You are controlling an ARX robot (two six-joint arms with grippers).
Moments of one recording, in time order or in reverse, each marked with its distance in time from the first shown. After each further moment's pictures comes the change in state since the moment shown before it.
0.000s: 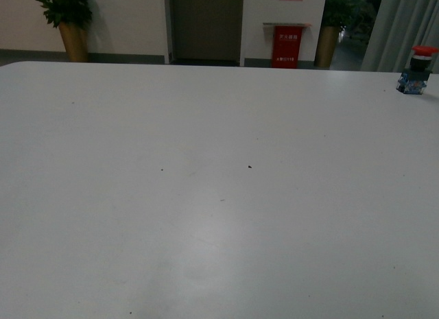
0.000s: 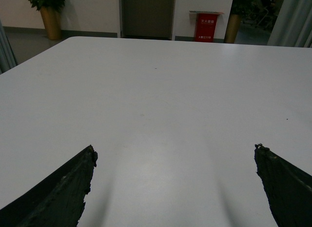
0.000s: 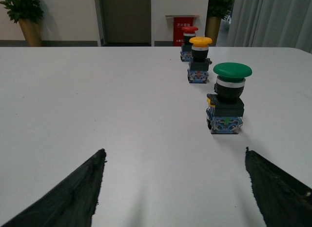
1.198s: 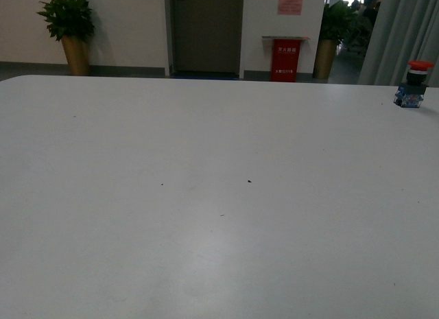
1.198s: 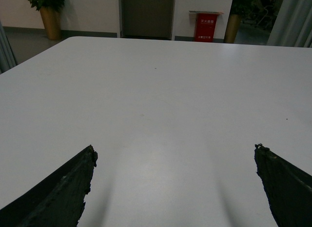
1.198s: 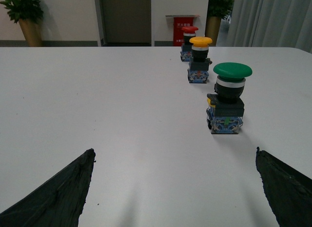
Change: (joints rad) left arm 0.000 0.000 0.000 0.000 0.000 0.000; right arm 0.000 0.000 0.000 0.000 0.000 0.000
